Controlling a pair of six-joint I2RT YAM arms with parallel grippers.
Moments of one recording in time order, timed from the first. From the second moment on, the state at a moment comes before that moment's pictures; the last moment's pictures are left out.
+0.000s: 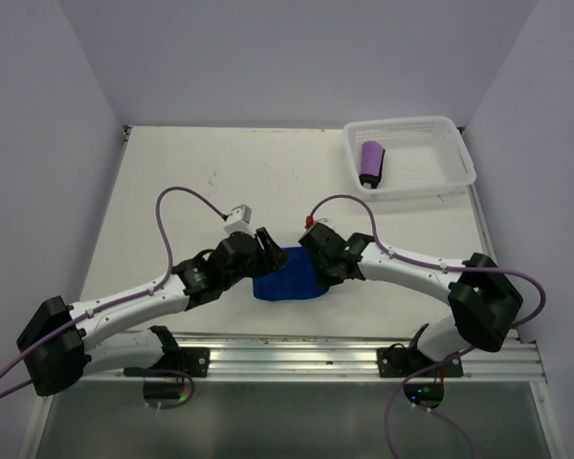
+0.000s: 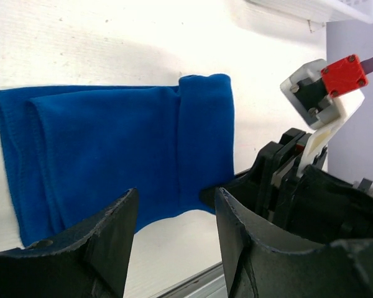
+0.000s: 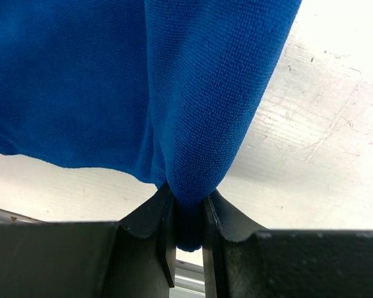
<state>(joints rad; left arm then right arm) -0.92 1.10 0.65 -0.12 -0.28 -1.03 0.89 1.49 0.93 -0.61 0.17 0.61</state>
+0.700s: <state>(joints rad) -0.78 1.01 0.58 -0.05 -0.21 -1.10 1.00 1.63 1.11 -0.79 0.41 0.67</state>
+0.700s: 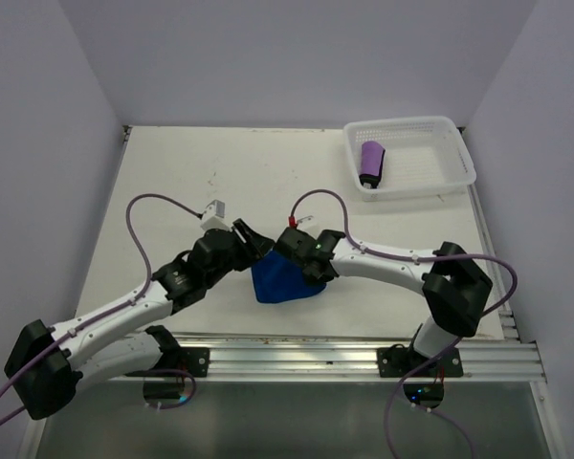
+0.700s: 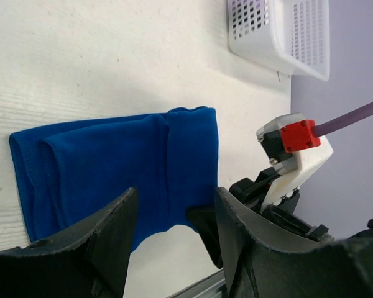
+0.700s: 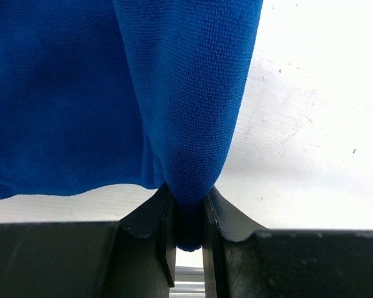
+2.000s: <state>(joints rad) -0.40 1.30 0.69 0.23 0.37 -1.00 1.18 1.68 1.06 -0.72 0.63 0.75</state>
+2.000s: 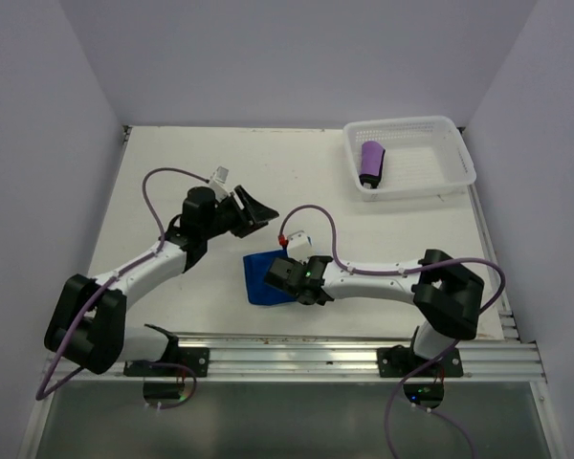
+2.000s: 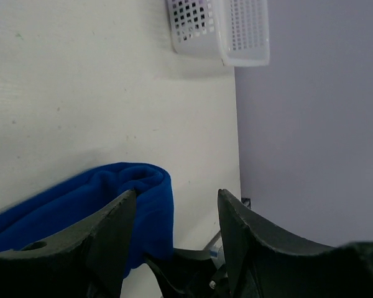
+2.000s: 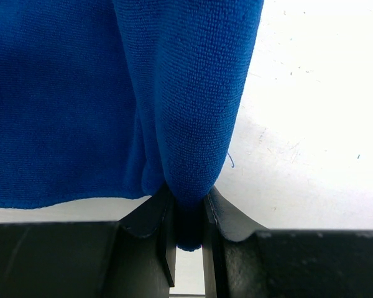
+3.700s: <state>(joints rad) -0.62 1.52 0.73 0.29 0.36 -1.14 1.18 1.58 0.92 -0.55 0.61 0.77</state>
